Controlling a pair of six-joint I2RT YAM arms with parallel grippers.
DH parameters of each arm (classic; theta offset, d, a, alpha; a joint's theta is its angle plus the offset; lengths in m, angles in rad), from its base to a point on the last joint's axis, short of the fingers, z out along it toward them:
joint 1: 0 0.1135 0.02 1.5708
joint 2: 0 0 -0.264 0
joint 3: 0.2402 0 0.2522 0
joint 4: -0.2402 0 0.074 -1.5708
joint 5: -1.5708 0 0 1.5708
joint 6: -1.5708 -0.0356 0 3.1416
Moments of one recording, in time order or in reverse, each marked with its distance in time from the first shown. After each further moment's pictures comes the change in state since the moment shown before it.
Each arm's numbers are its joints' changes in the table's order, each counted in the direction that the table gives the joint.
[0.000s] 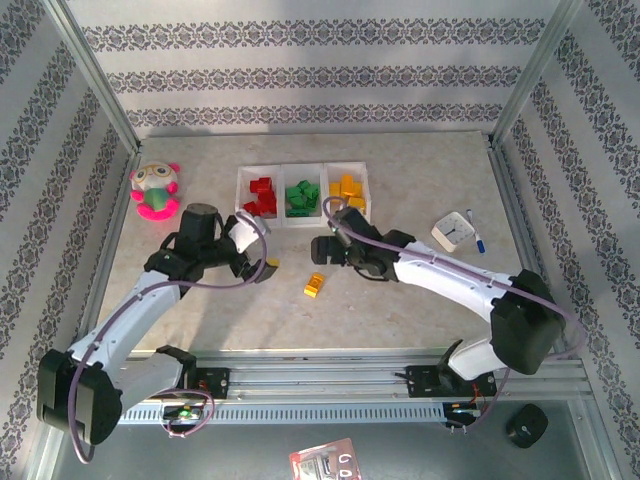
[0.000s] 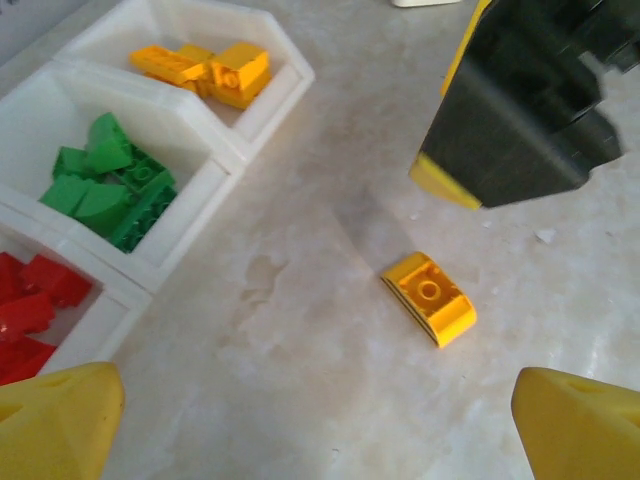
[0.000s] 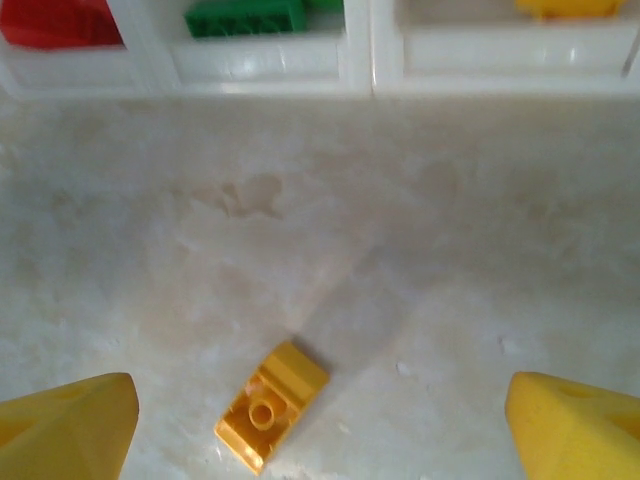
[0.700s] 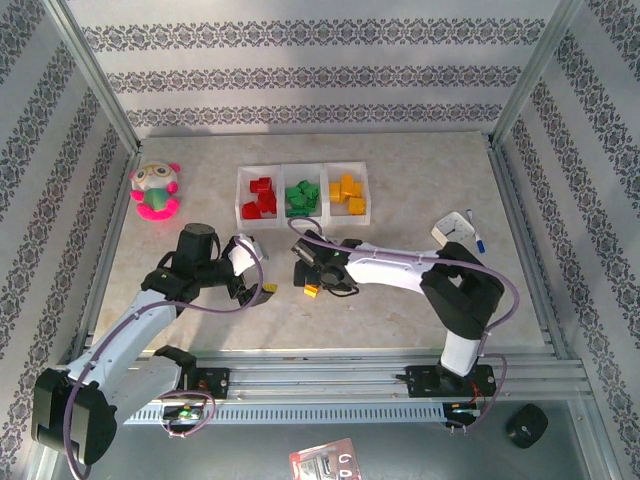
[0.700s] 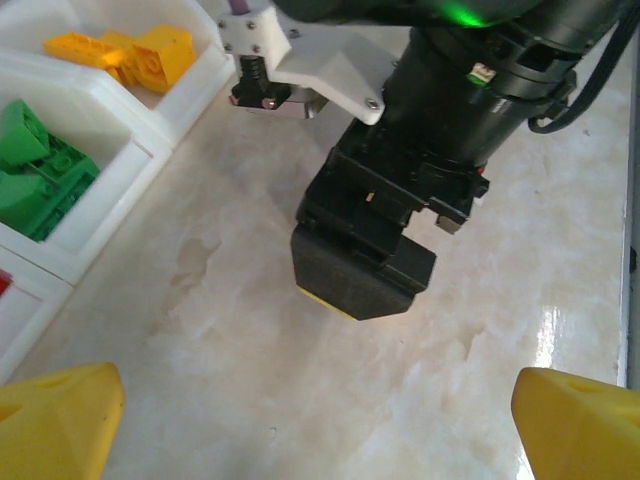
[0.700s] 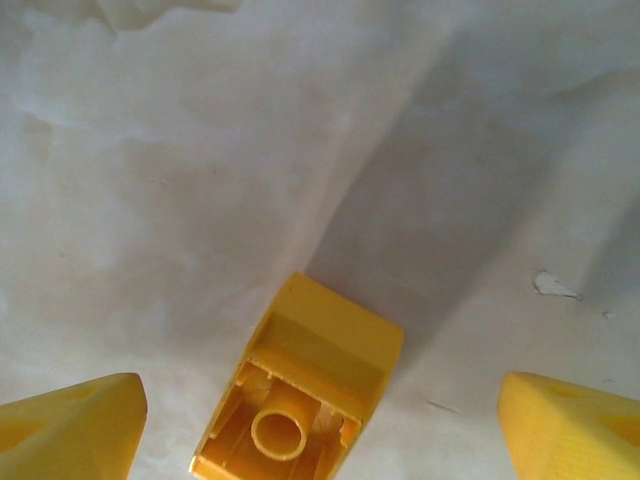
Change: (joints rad) left arm -0.002 0.061 -0.109 -0.008 -0.080 -0.048; right arm 0.068 -0.347 0.163 -0.063 0.057 -0.194
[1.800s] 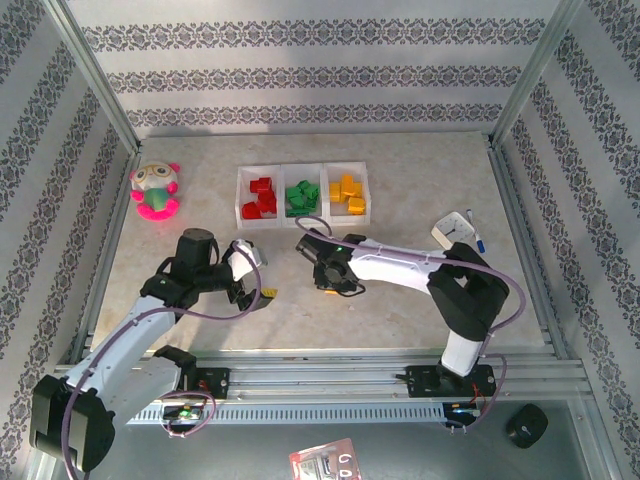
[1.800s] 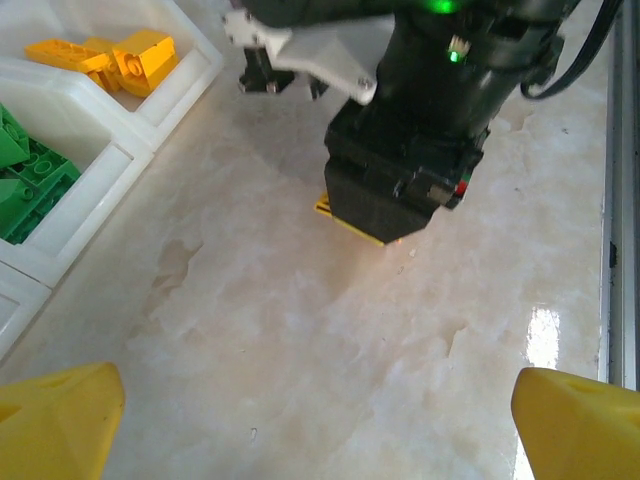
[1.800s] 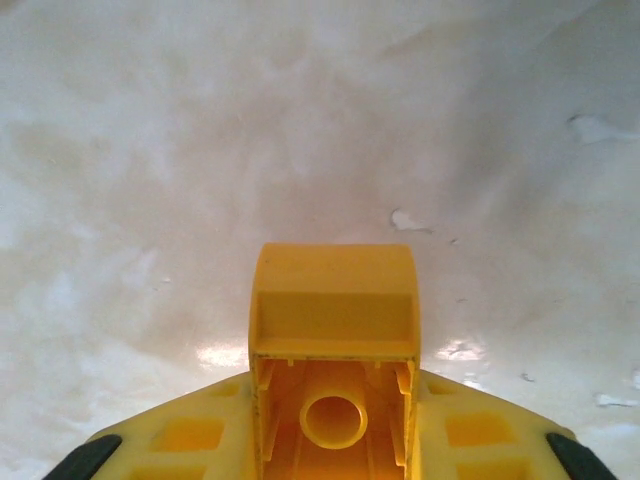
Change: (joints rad) left arm -0.005 0.039 -0.034 0.022 -0.024 0.001; right arm -0.029 0.076 -0.003 -0.152 -0.027 -0.043
